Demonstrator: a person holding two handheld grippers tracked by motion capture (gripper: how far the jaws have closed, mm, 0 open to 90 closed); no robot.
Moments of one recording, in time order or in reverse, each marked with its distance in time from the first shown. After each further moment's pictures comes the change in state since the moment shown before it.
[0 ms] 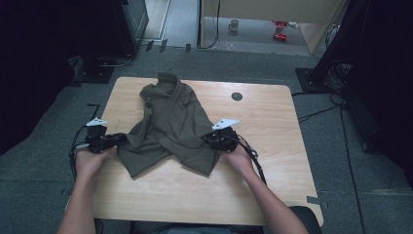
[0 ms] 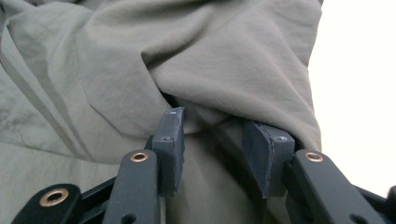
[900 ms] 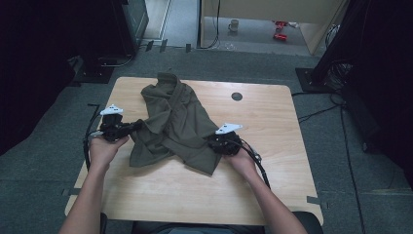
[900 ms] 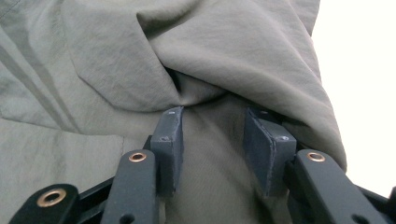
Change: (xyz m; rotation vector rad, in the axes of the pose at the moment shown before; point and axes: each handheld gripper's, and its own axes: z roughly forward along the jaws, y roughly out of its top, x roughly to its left) left arm -0.050 0.042 0.010 -0.021 -0.088 0.102; right arm -0.006 -0.021 0.002 0.019 -0.015 0.001
